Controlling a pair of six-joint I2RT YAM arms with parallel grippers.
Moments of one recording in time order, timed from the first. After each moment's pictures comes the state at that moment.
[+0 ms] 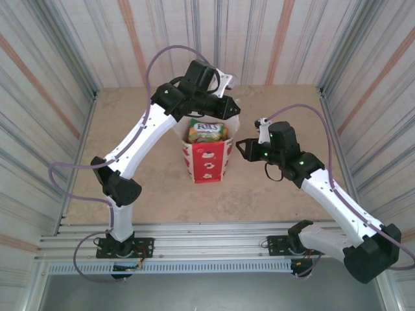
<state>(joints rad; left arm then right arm) -0.72 1.94 2.28 -0.99 0.39 -0.30 0.49 1.05 0.92 -0.44 -0.18 0.44</state>
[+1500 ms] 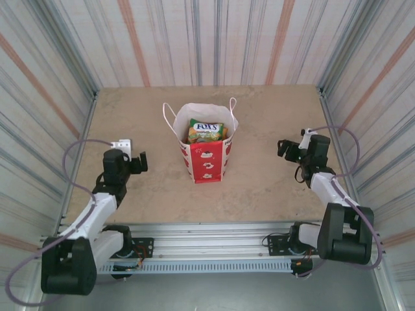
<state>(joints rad) -0.06 1.02 0.37 0.15 -0.06 -0.03 -0.14 1.22 0.52 0.11 -0.24 0.22</state>
